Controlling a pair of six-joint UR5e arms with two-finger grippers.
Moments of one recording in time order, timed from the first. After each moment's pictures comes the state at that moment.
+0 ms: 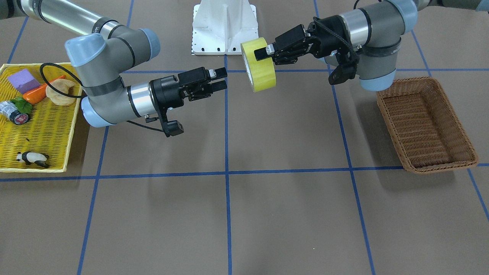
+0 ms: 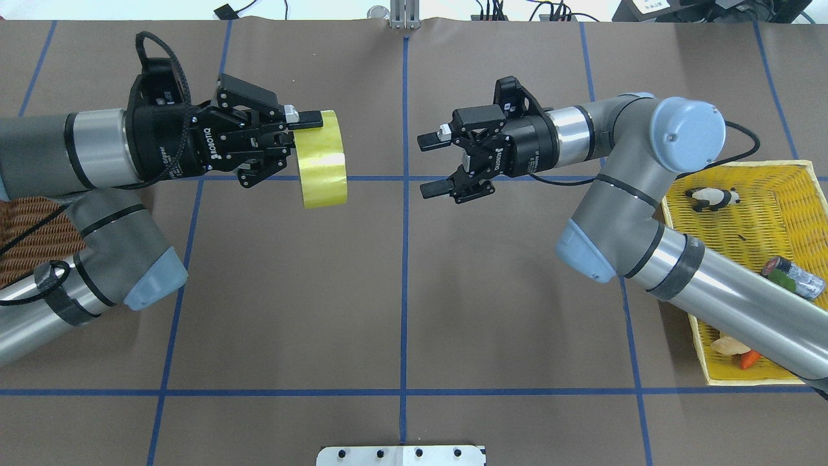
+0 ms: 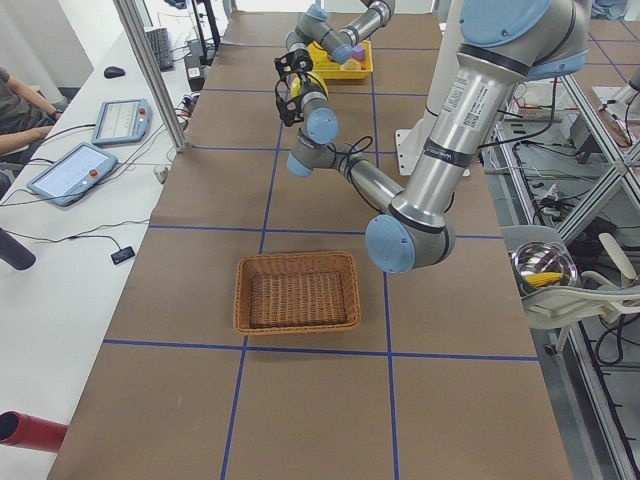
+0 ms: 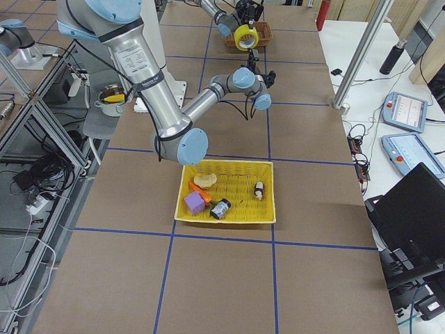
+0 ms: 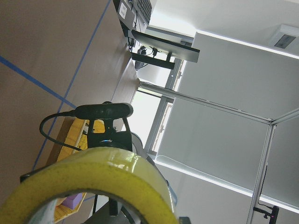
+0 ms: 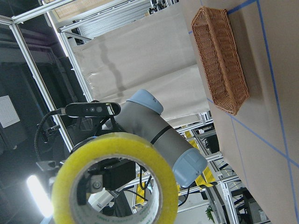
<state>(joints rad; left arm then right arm) -0.76 -2.01 -1.63 -3.29 -1.94 -2.31 0.77 -0.99 1.61 -2.65 3.99 -0.69</state>
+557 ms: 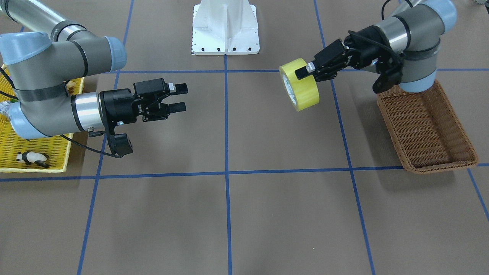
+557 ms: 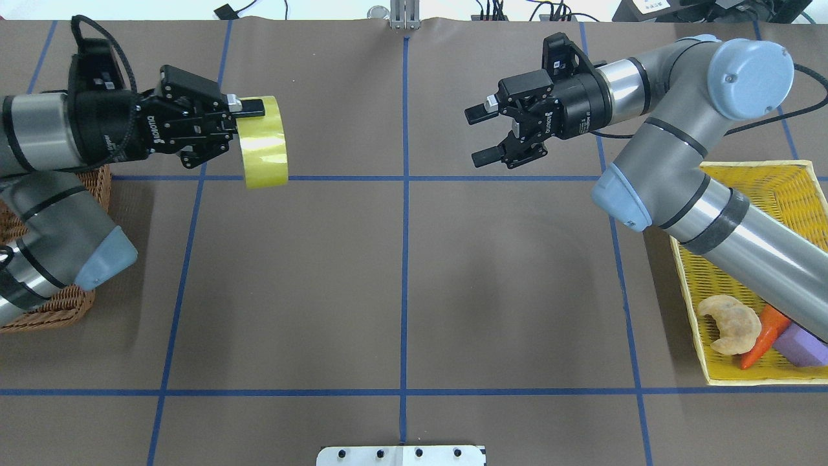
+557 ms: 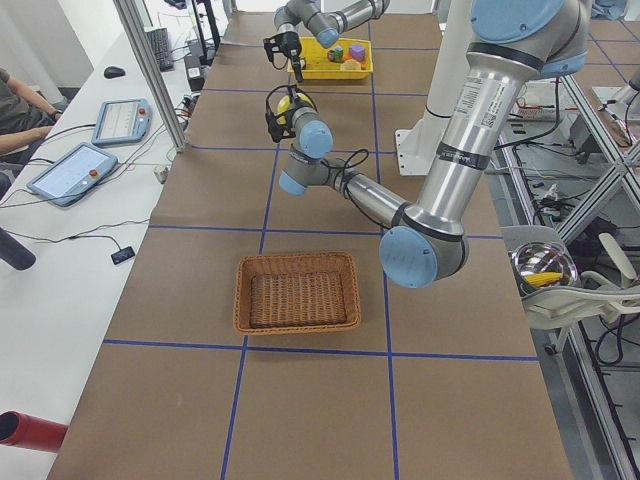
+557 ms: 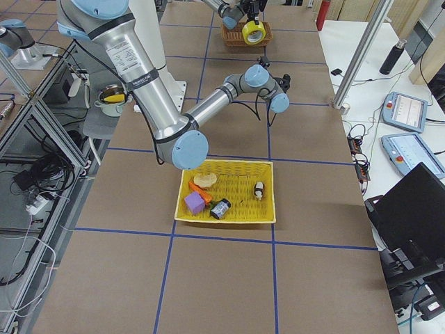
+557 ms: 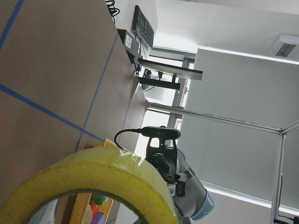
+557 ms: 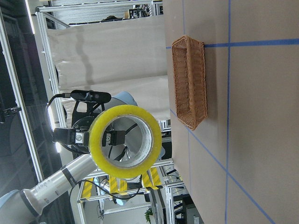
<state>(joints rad) -0.89 -1.91 -1.63 -3.26 -2.06 -2.14 0.89 -0.99 1.62 -2.77 3.82 -0.68</state>
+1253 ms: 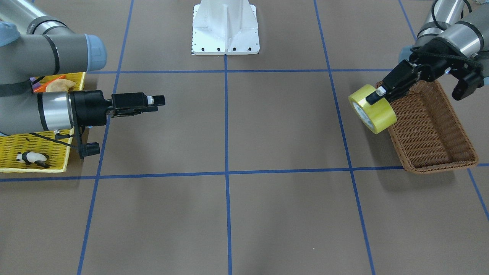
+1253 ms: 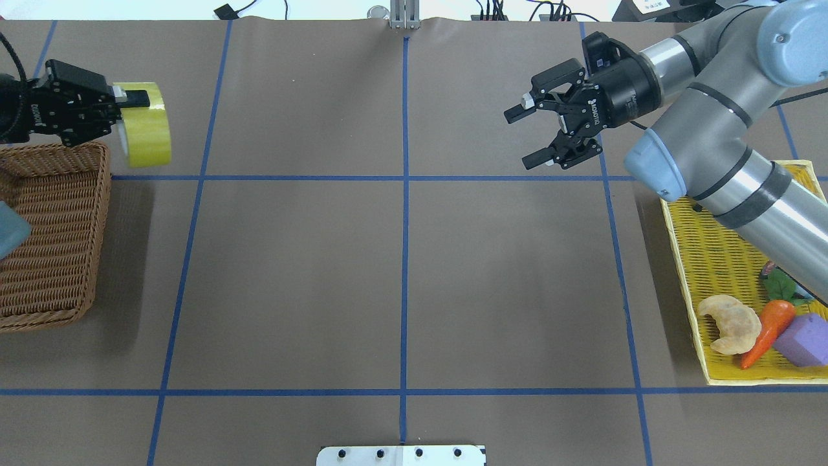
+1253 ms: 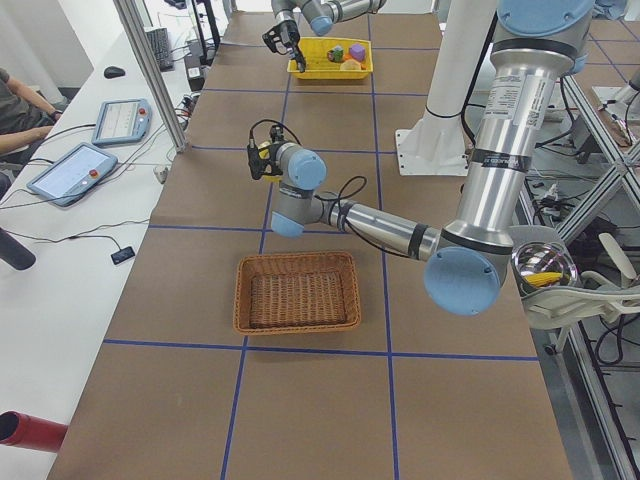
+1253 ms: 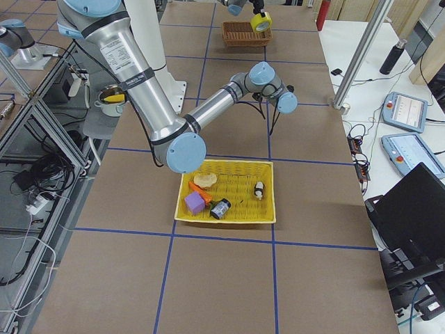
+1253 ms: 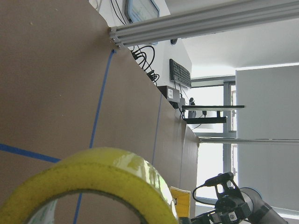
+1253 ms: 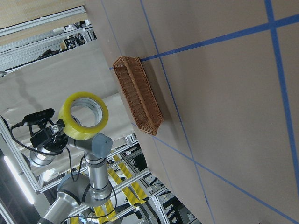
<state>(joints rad) -1.07 -1.74 -1.61 -3.19 -2.19 -1.88 1.00 -1.01 1.64 -2.84 3.57 -0.47</state>
